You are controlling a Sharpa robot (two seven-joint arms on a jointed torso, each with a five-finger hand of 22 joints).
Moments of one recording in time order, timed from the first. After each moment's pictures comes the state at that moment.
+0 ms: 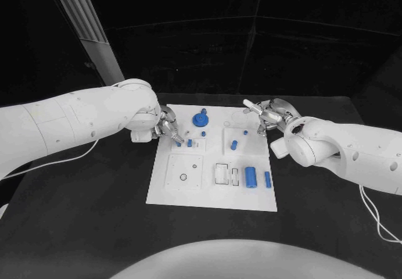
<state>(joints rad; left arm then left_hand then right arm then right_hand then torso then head) 1.41 -0.54 -0.23 1.18 -0.82 0.34 -0.58 1.33 -0.04 0.31 0.28 0.41 0.68 0.07 0.75 0.88 1.47 0.00 1.57 1.31 1.47 -0.05 1.57 1.31 0.01 1.47 0.08 1.57 1.31 1.16 -0.84 -0.07 1.48 -0.47 -0.49 0.04 1.13 0.21 -0.31 0.29 0.06 0.67 0.19 0.43 0.12 1.47 0.14 1.57 1.31 1.47 0.08 1.57 1.31 0.12 1.20 0.18 1.02 1.31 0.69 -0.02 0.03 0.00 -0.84</state>
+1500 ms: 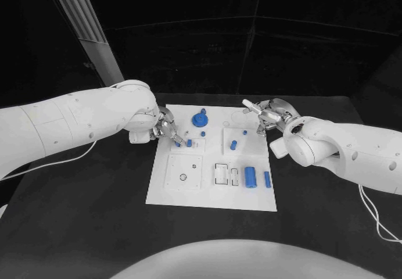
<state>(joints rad) 1.41 -0.55 -0.23 1.18 -0.83 0.35 -0.59 1.19 -0.05 0.06 0.29 0.32 0.68 0.08 0.75 0.89 1.47 0.02 1.57 1.31 1.47 -0.04 1.57 1.31 0.01 1.47 0.08 1.57 1.31 1.16 -0.84 -0.07 1.48 -0.47 -0.48 0.04 1.13 0.21 -0.31 0.29 0.06 0.67 0.19 0.43 0.12 1.47 0.14 1.57 1.31 1.47 0.08 1.57 1.31 0.12 1.20 0.18 1.02 1.31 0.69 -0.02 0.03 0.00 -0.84</state>
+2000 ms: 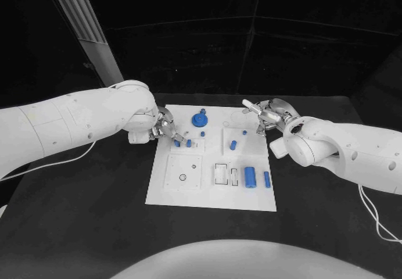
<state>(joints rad) 1.41 -0.55 -0.23 1.18 -0.83 0.34 -0.59 1.10 -0.02 -0.03 0.29 0.32 0.68 0.08 0.75 0.89 1.47 0.02 1.57 1.31 1.47 -0.04 1.57 1.31 0.01 1.47 0.08 1.57 1.31 1.16 -0.84 -0.07 1.48 -0.47 -0.49 0.04 1.13 0.21 -0.31 0.29 0.06 0.67 0.19 0.43 0.12 1.47 0.14 1.57 1.31 1.47 0.08 1.57 1.31 0.12 1.20 0.18 1.02 1.31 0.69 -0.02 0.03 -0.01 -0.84</state>
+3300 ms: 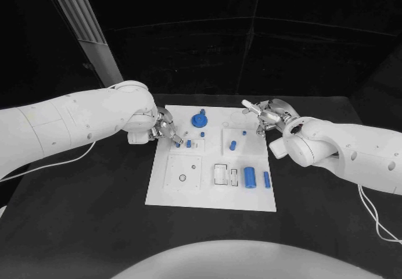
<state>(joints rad) 1.41 -0.55 -0.23 1.18 -0.82 0.35 -0.58 1.18 0.00 -0.02 0.29 0.70 0.68 0.08 0.72 0.87 1.47 0.02 1.57 1.31 1.47 -0.04 1.57 1.31 0.01 1.47 0.08 1.57 1.31 1.16 -0.84 -0.07 1.48 -0.47 -0.49 0.04 1.13 0.21 -0.31 0.29 0.06 0.67 0.19 0.43 0.12 1.47 0.14 1.57 1.31 1.47 0.08 1.57 1.31 0.12 1.20 0.18 1.02 1.31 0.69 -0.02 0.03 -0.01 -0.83</state>
